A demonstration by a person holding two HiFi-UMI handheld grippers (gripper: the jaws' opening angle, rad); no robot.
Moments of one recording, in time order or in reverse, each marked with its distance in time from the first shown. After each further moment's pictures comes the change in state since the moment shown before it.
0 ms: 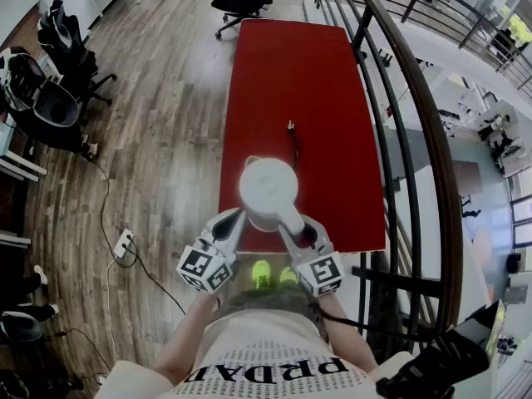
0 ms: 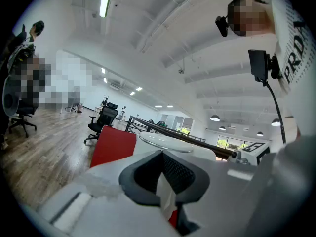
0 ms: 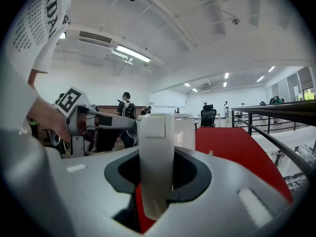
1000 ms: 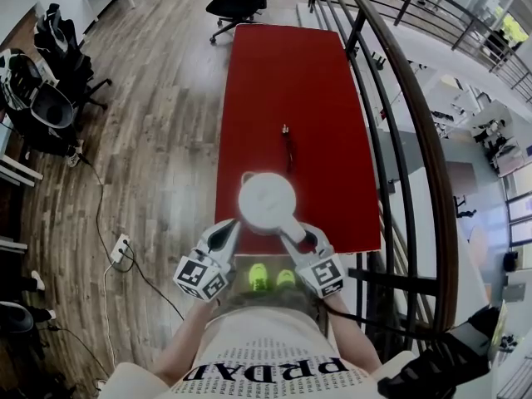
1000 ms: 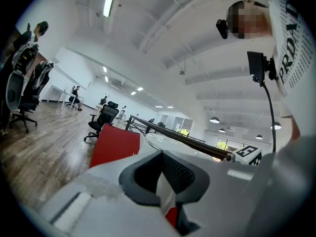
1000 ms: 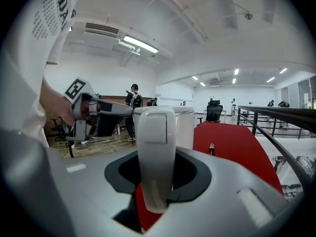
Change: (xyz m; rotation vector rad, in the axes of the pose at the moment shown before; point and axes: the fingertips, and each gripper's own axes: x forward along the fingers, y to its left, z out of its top) left arm -0.018 -0.004 -0.017 -0.030 -0.007 -0.008; right arm -0.015 -0.001 -0.037 -0.089 0.111 0.067
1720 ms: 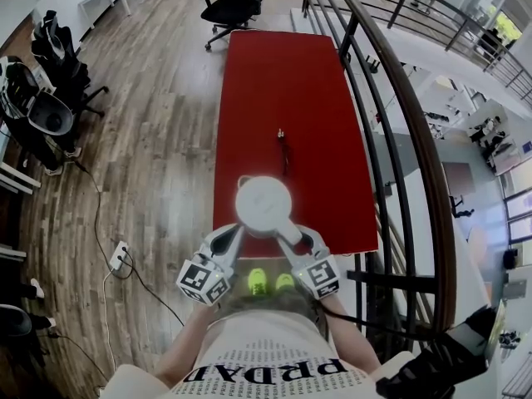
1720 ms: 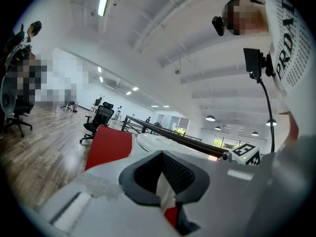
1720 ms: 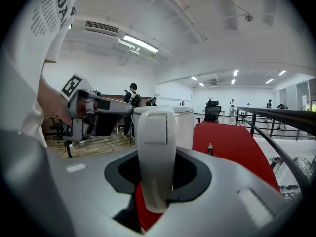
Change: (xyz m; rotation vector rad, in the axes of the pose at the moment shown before) left arm 0.007 -0.014 0.002 0.040 0.008 -0.040; right arm 0.003 0.000 0.004 0.009 -0.007 -0.023
